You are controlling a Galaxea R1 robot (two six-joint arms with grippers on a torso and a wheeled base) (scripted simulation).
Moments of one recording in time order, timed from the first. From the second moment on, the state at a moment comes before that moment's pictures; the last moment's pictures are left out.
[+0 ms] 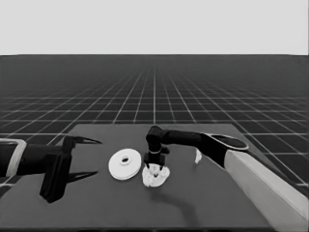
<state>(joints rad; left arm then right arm) -0.34 1.75 -0.42 0.31 0.68 0.35 -0.10 3.10 -1.81 -0.27 -1.50 1.48</state>
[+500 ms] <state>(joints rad) -0.34 1.75 -0.42 0.31 0.68 0.35 -0.10 3.09 -1.81 -0.27 -1.50 1.58</state>
